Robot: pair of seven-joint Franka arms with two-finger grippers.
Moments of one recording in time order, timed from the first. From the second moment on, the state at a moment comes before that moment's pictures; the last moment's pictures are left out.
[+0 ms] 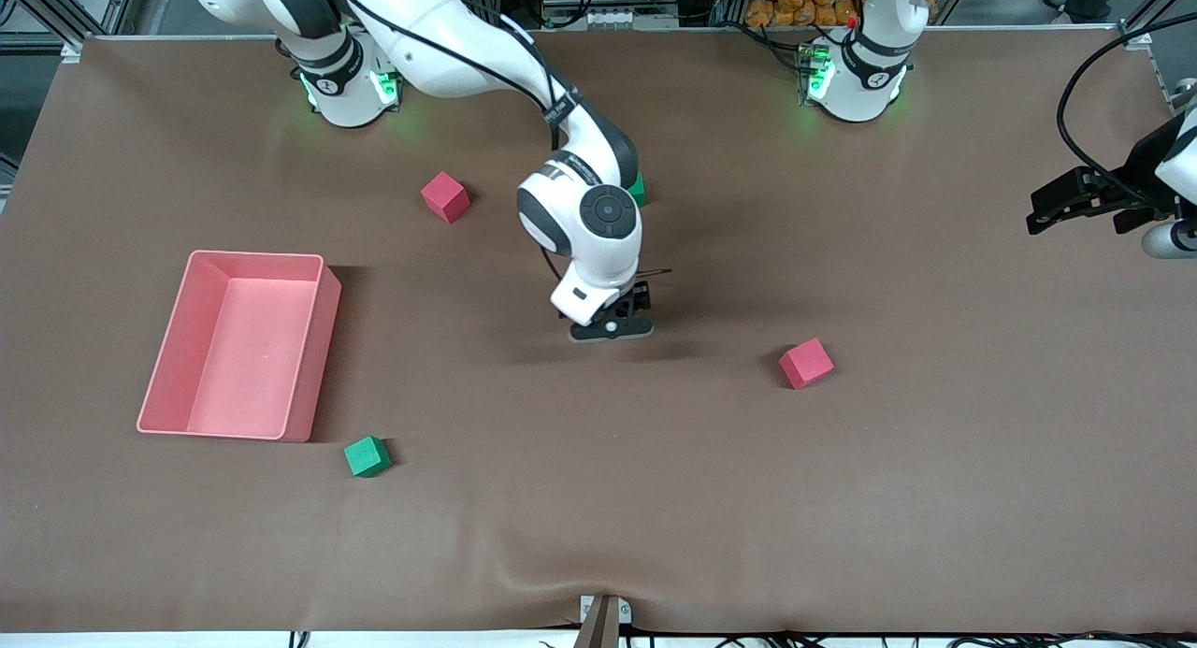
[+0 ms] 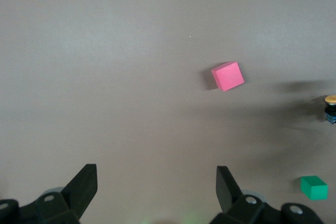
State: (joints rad) left arm 0.01 0.06 -0.05 -1.47 0.00 1.48 -0.04; right arm 0.84 0.79 -0.08 -1.33 0.00 2.10 0.70
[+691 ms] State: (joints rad) left arm 0.01 0.06 -0.05 -1.47 0.00 1.48 -0.04; right arm 0.63 0.56 -0.13 -1.41 0.00 1.90 0.45
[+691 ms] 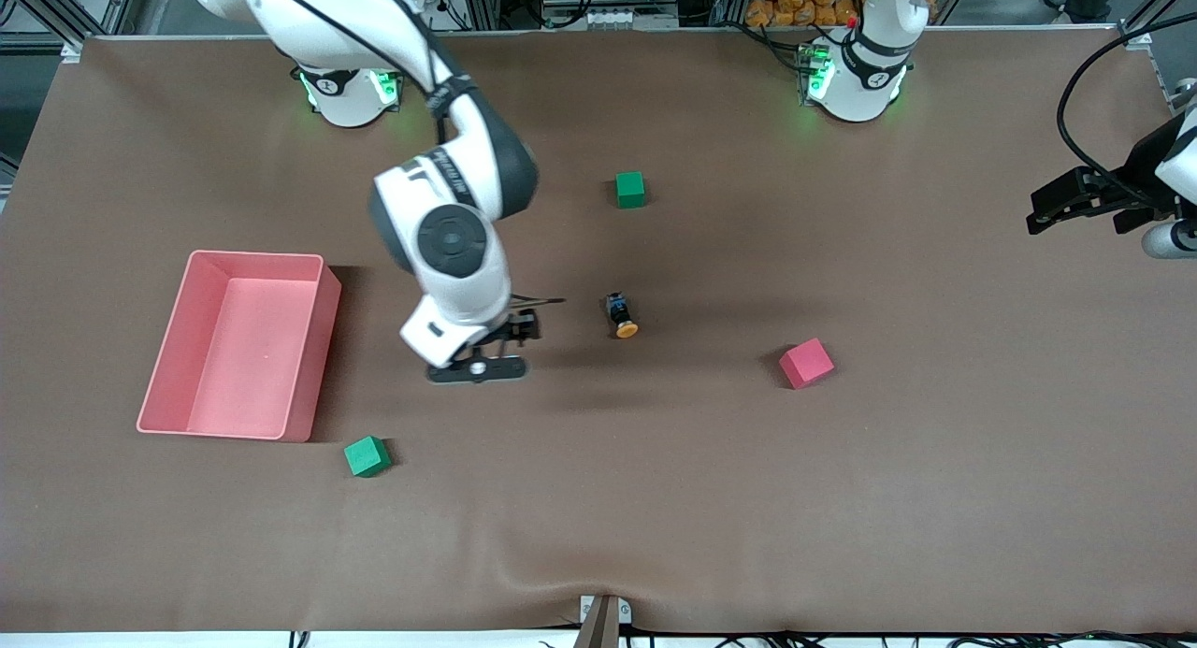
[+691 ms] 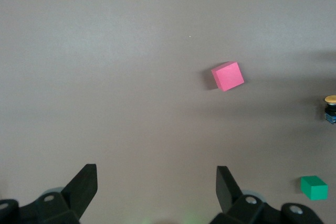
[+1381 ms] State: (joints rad) left arm 0.01 0.06 -0.05 -1.47 0.00 1.48 -0.04; right arm 0.35 0.31 -0.14 -1.76 -0.01 1.93 0.18
